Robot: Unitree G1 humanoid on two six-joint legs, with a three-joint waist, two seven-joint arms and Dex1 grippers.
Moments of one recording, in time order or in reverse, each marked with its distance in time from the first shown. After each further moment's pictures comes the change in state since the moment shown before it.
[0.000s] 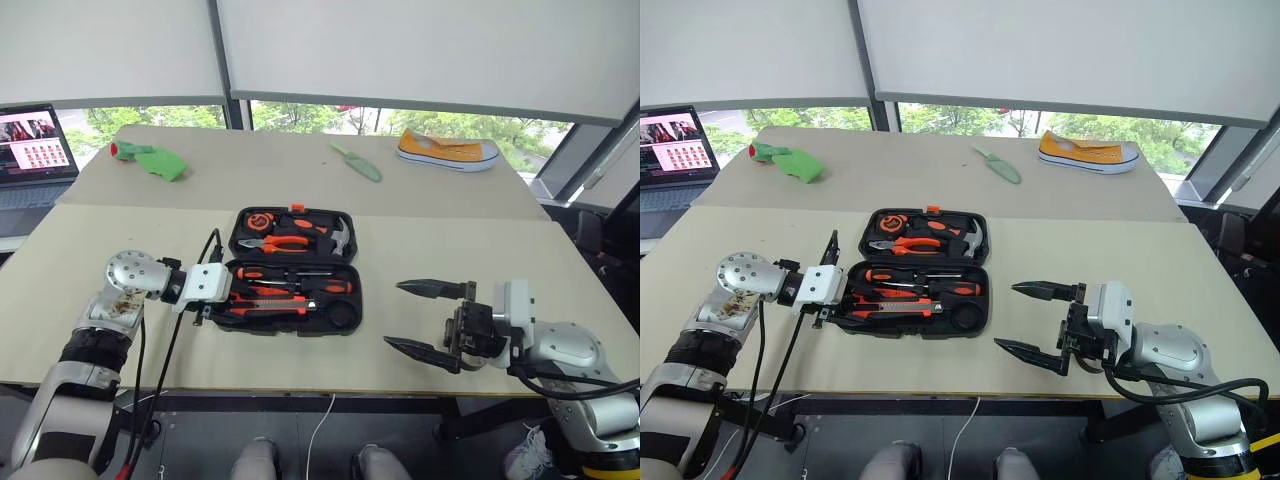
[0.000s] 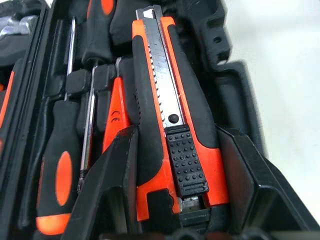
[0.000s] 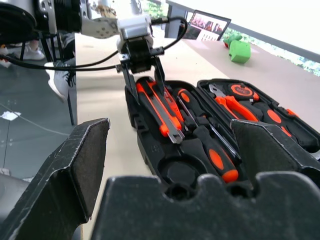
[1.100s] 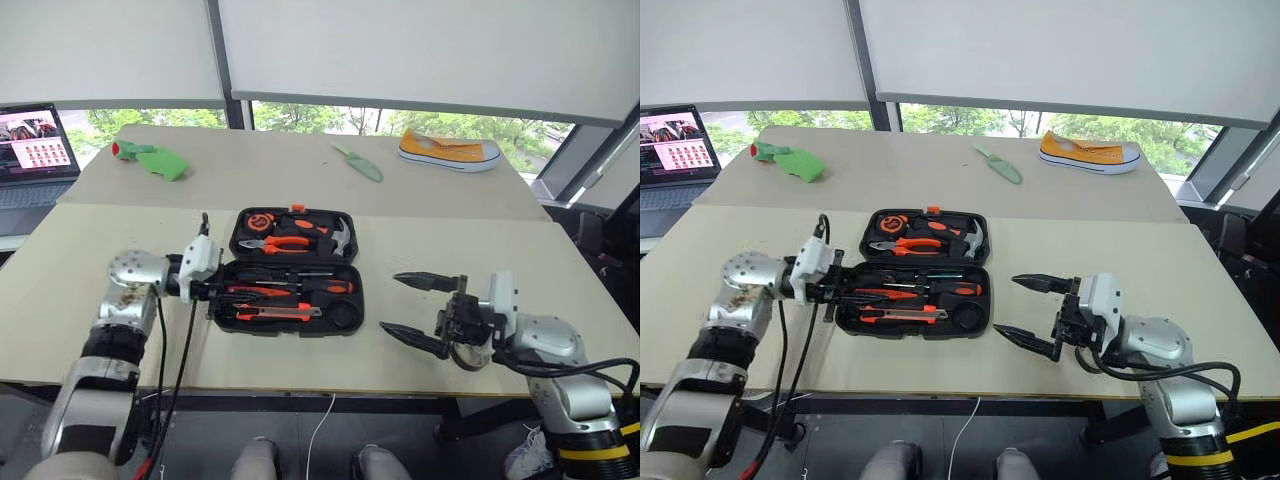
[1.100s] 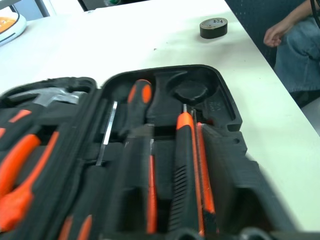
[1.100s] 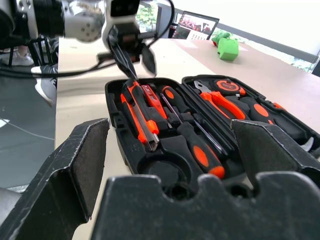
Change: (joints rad) left arm -0.005 -0.124 0.108 0.060 -0.253 0.149 -0.076; right arm -0.080 0.087 0.039 0.156 -0.075 -0.056 0.013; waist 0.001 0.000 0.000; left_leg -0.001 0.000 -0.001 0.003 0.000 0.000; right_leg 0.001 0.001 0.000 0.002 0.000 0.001
